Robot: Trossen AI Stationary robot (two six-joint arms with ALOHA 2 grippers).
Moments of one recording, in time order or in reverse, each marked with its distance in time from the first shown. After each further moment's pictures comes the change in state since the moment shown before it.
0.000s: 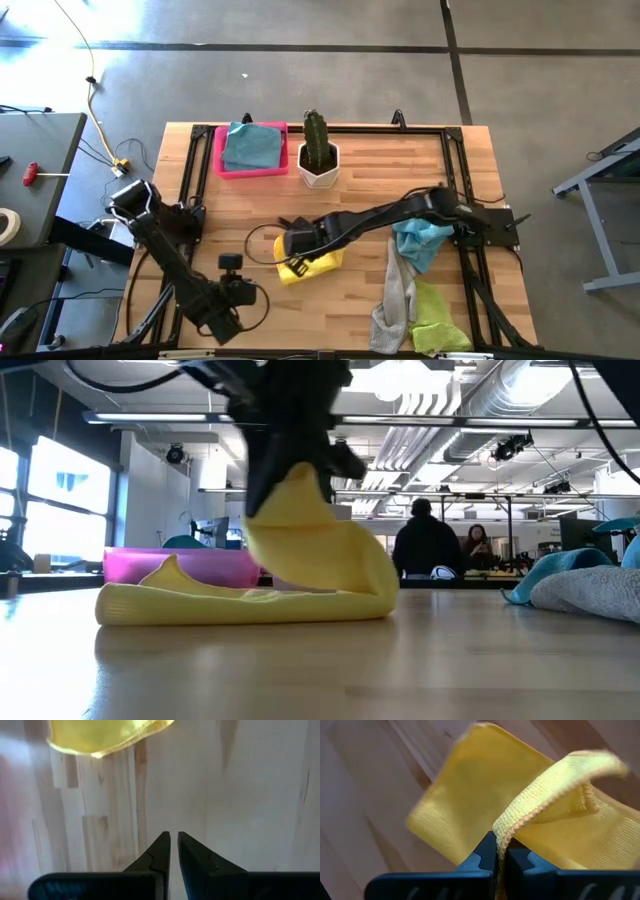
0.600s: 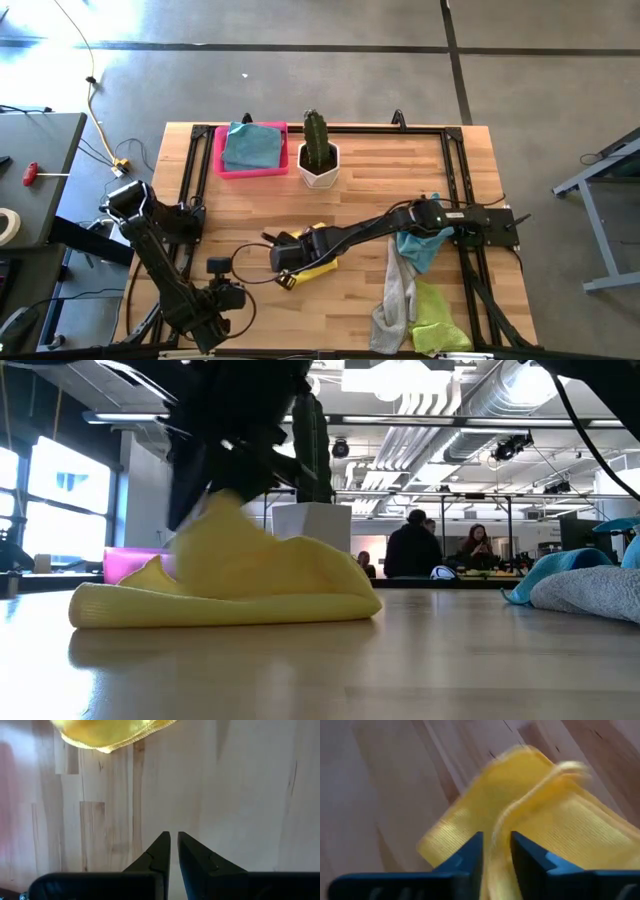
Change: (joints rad) left arm -0.085 -0.010 0.000 -0.031 -0.033 -0.140; right arm 0.044 0.174 0.210 0.044 0.079 -0.144
